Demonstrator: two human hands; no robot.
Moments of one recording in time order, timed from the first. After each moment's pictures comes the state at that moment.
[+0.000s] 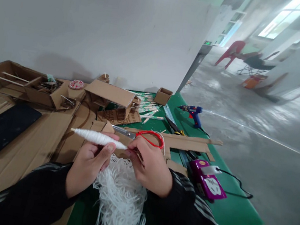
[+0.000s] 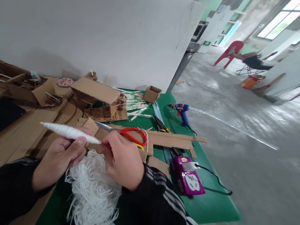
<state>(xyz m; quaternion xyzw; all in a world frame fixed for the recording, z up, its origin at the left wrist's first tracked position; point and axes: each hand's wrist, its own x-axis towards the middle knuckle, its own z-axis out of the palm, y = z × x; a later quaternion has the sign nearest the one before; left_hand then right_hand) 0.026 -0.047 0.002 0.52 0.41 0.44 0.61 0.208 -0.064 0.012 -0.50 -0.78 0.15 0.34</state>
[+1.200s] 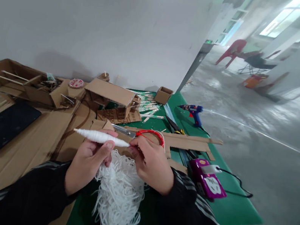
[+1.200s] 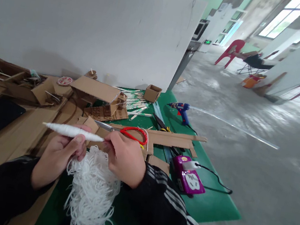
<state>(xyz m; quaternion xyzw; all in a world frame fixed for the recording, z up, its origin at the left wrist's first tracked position) 0.023 -0.044 -0.006 0.49 0.37 0.47 0.63 0.211 -0.062 0.008 -0.50 -0.79 0.12 0.34</state>
